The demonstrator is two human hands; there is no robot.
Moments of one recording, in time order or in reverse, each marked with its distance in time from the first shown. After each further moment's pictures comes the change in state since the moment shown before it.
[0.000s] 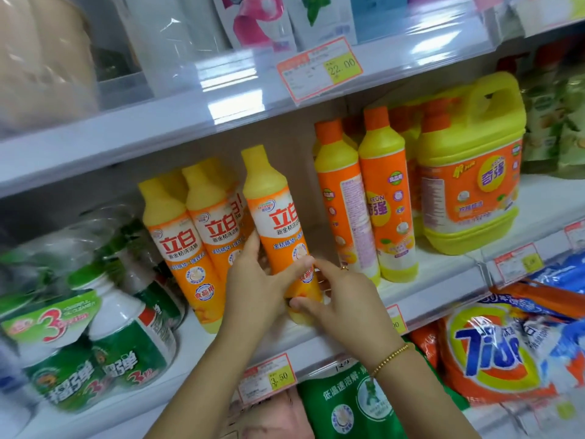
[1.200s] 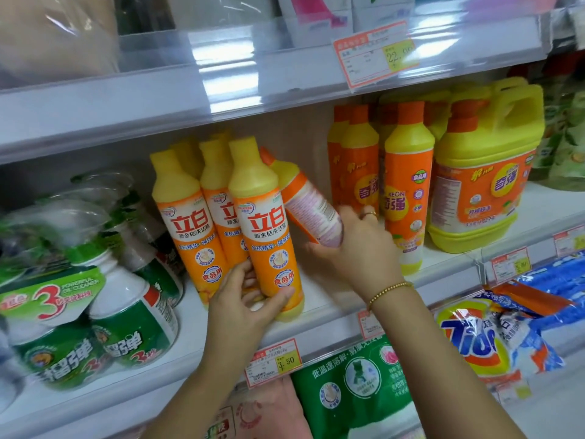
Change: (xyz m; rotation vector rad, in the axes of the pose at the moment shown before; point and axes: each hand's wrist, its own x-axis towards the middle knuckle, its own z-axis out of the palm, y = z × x) left_hand -0.033 -0.053 -0.033 -0.077 0.006 -0.067; right_hand 0.047 -0.016 -0.016 -0.408 0.130 0.246
